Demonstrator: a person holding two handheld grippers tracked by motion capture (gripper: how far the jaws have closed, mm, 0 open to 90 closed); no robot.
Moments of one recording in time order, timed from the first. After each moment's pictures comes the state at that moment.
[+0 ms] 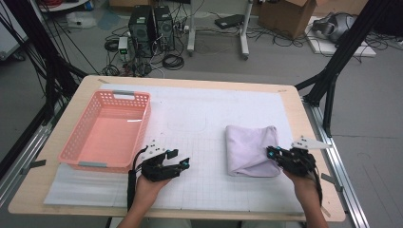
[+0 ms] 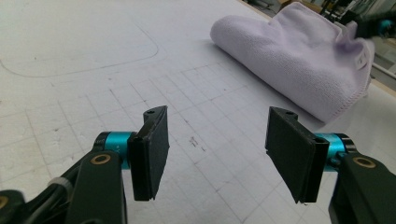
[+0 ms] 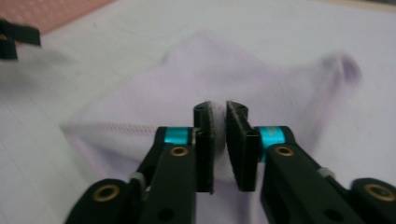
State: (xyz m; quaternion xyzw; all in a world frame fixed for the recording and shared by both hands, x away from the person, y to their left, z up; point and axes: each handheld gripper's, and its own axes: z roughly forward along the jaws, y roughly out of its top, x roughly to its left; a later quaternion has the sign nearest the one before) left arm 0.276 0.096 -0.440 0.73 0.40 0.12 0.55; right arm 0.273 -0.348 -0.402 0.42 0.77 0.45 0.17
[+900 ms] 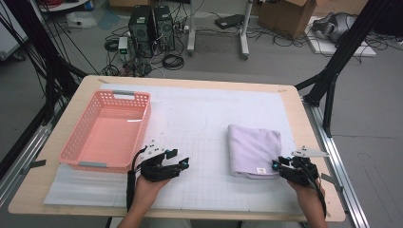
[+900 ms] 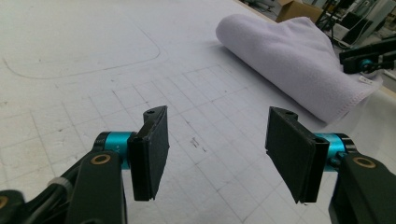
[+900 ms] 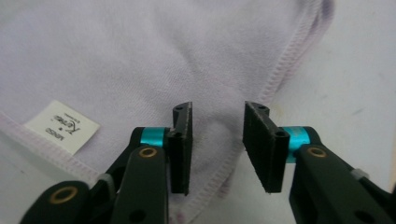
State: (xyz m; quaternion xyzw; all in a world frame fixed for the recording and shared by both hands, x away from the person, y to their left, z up) left arm 0.276 0.097 -0.440 0.73 0.40 0.12 0.55; right arm 0.270 -0.356 -0.425 0.48 0.77 0.37 0.20
